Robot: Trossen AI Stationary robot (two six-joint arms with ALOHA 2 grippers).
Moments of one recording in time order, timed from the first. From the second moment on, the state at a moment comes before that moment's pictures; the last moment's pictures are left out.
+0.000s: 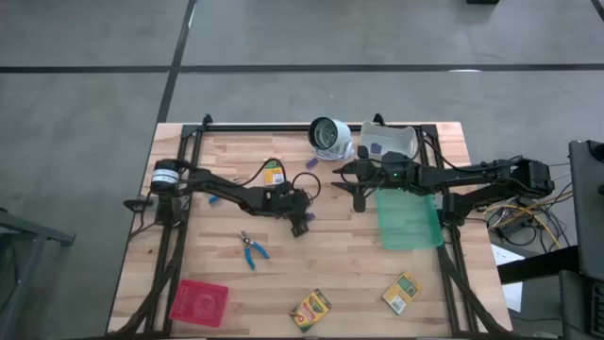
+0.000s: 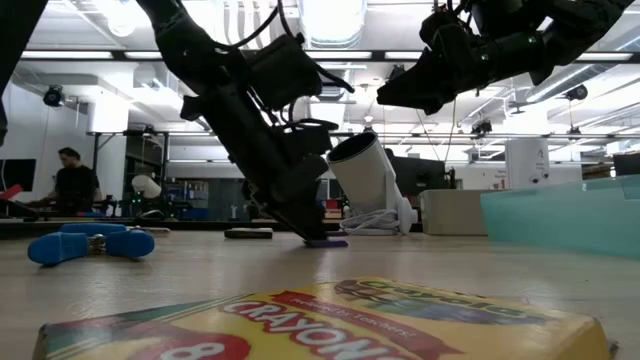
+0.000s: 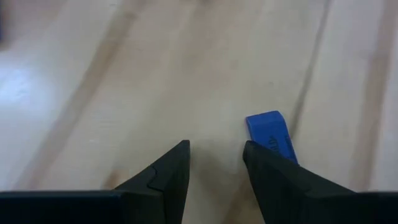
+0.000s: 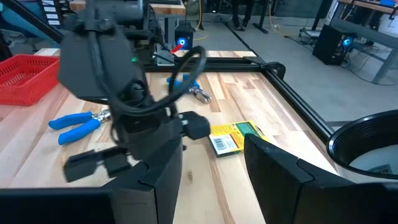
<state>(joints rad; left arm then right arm) -0.03 1.90 0.99 -0.01 -0.21 -0.34 -0.20 1.22 0.55 0.42 -0.05 -0.05</state>
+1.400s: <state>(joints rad) -0.14 1.71 0.84 0.04 -0.15 -0.24 -0.20 1.22 0.55 0.40 -0.05 -0.05</state>
